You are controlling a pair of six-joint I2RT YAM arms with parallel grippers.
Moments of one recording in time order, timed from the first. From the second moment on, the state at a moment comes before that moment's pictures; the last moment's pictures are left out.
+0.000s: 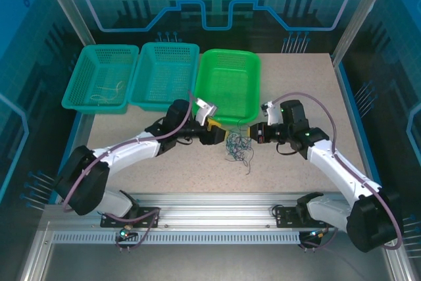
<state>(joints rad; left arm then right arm) -0.58 1.44 0.77 0.19 0.57 -0.33 0.32 1.11 0.75 -0.40 -0.56 0.39</state>
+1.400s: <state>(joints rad) -0.48 1.83 0.54 1.23 0.82 -1.06 0.32 1.15 0.85 -0.36 -0.57 0.51</state>
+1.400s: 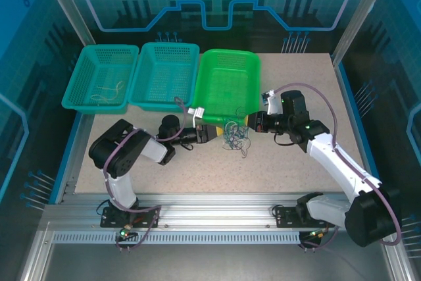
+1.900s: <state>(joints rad) -0.46 1.78 0.53 1.25 0.79 -1.08 0.32 1.13 0.84 -0.37 -0.51 0.51</state>
